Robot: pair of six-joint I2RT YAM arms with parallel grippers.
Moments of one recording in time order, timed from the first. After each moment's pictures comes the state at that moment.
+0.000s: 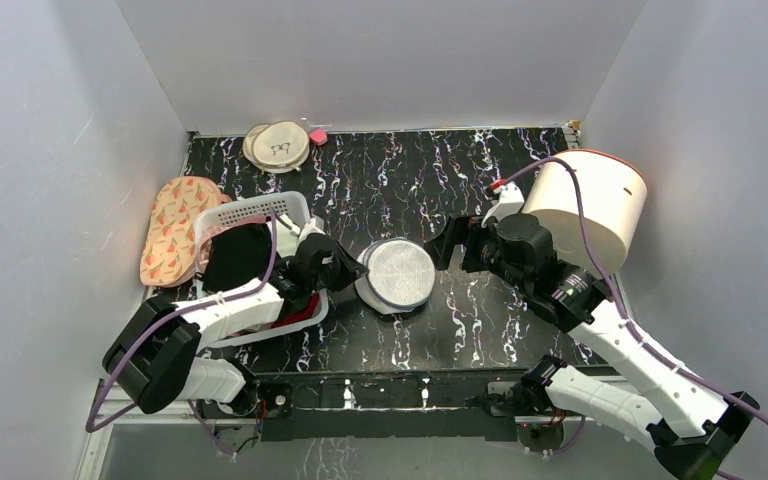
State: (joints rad) left arm -0.69 1.32 0.56 0.11 -0.07 -1.13; right arm 0.70 0.84 0.92 -0.47 0.14 0.51
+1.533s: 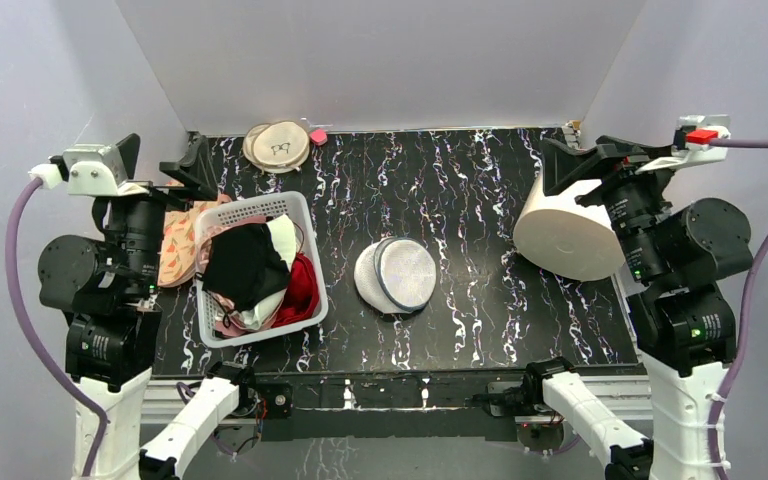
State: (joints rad) left arm -0.22 0.75 1.41 -0.33 -0.16 0.02; right arm 0.18 0.81 1.51 -0.51 -0.01 0.21
